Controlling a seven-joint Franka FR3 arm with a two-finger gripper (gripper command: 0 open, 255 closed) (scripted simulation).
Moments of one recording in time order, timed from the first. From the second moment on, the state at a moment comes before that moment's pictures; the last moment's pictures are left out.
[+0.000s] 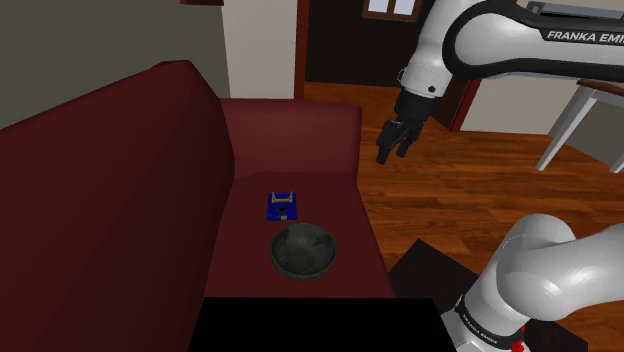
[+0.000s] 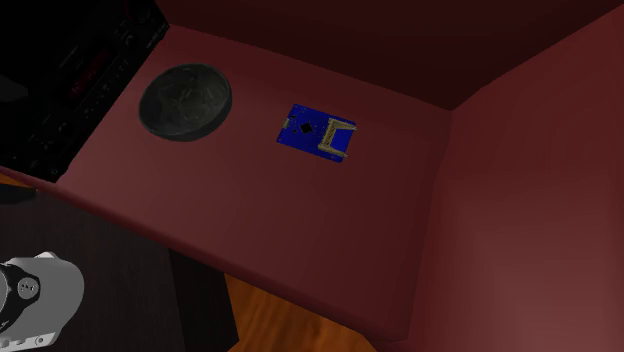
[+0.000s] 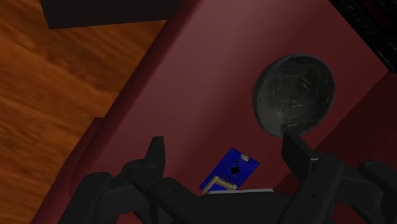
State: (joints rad) arm 0.02 -0.78 -0.01 -2.42 0.11 1.72 0.05
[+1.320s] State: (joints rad) arm 0.15 -0.10 0.04 -2.21 0.00 2.11 -0.32
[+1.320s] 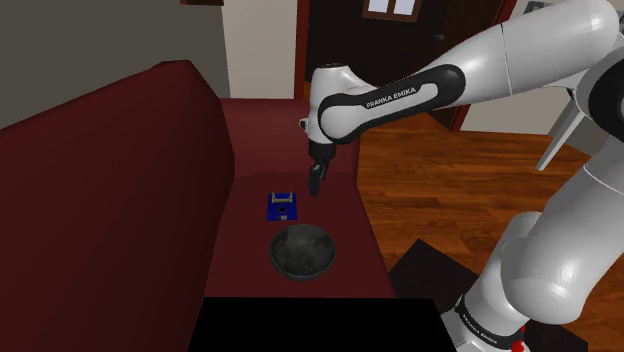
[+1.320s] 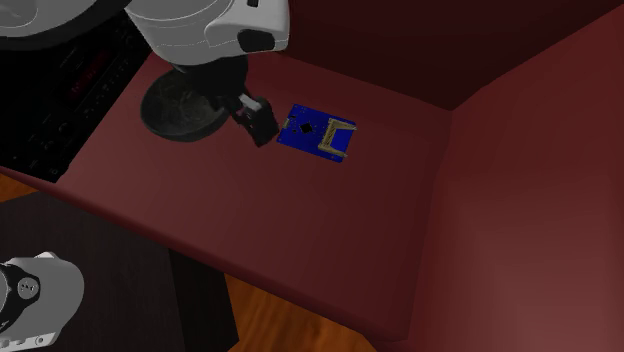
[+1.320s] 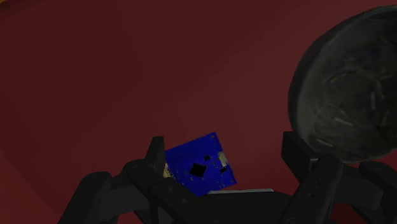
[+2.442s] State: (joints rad) arm 0.21 0.31 0.08 -2.02 -0.14 2.29 -0.44
